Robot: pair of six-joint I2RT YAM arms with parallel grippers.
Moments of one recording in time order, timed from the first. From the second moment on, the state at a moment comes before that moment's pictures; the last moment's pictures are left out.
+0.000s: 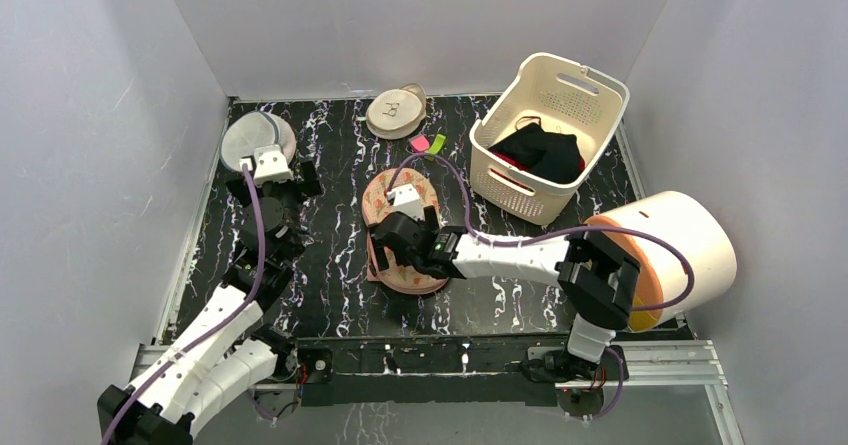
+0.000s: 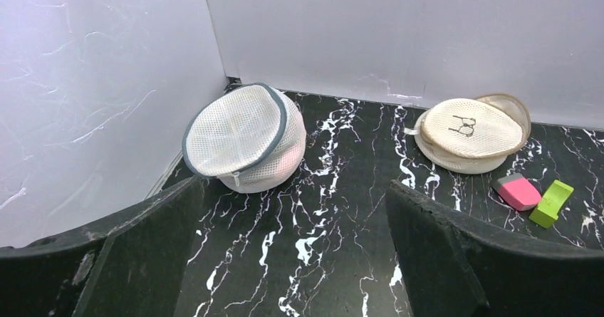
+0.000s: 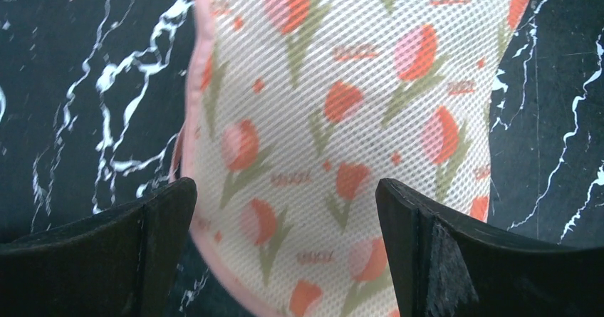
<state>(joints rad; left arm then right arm) -0.50 0.77 0.62 0.20 -0.75 0.11 1.13 1.70 1.15 -0.30 0.48 0.58</state>
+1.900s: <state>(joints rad) -0.48 0.81 0.60 0.23 -0.76 0.13 1.52 2.17 1.62 -0.65 1.02 0.36</state>
